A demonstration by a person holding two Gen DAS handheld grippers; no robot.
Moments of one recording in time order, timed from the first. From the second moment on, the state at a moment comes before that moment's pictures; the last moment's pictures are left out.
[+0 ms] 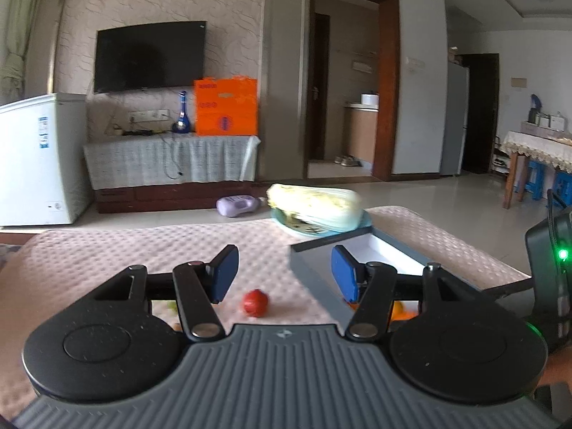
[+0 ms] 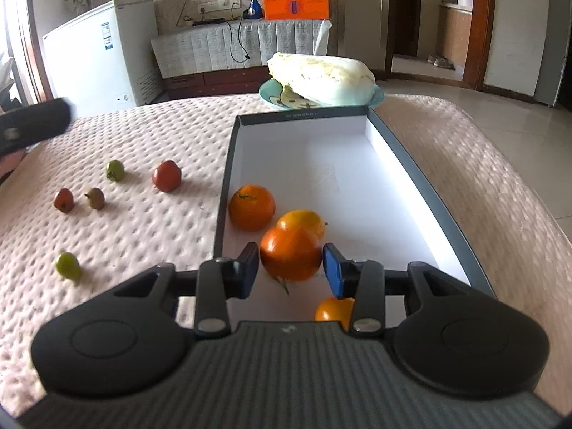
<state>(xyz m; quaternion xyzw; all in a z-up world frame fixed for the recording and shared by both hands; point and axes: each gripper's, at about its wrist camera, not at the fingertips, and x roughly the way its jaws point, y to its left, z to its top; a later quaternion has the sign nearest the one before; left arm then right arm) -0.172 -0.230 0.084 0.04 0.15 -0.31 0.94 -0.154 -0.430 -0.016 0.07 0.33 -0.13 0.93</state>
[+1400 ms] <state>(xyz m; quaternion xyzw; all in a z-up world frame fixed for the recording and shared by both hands) -0.236 -0.124 0.055 0.06 0.25 -0.17 0.95 -0.205 -0.389 0.029 0.07 0.21 -0.01 0.97</state>
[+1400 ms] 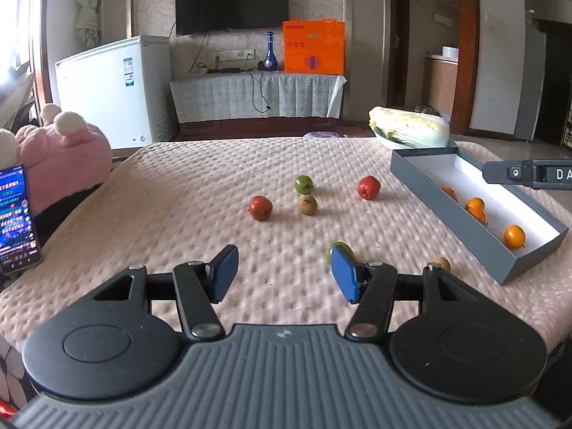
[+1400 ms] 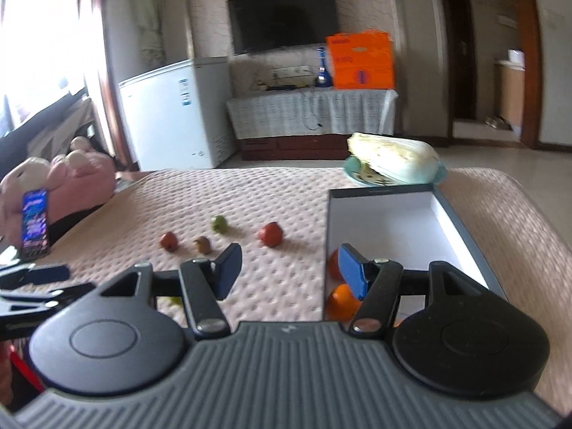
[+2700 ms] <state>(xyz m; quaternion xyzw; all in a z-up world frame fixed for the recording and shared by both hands) -0.227 -0.128 0.055 0.04 0.27 -0.18 0.95 -0.183 -0.336 -0.016 -0.03 0.36 0.04 0.93</state>
